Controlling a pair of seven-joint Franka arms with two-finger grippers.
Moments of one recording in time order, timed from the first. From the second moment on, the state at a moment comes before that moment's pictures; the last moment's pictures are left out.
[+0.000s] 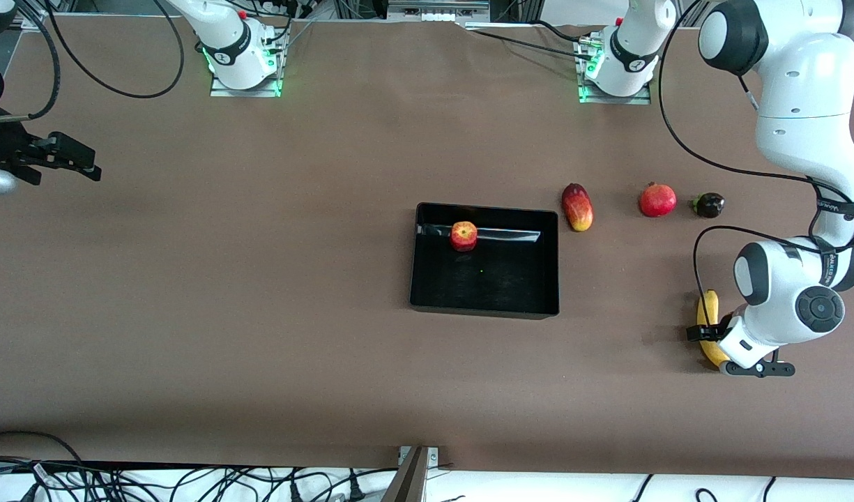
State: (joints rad) left arm 0.13 0.90 0.03 -1.36 0.10 2.27 0.08; right arm -0.02 0.03 -0.02 -1.63 0.01 1.62 -0.12
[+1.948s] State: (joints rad) left arm -0.16 0.65 -0.21 -1.35 0.00 1.82 -0.66; right arm -0.03 0.03 -0.03 -1.61 0.01 1.60 -0.11
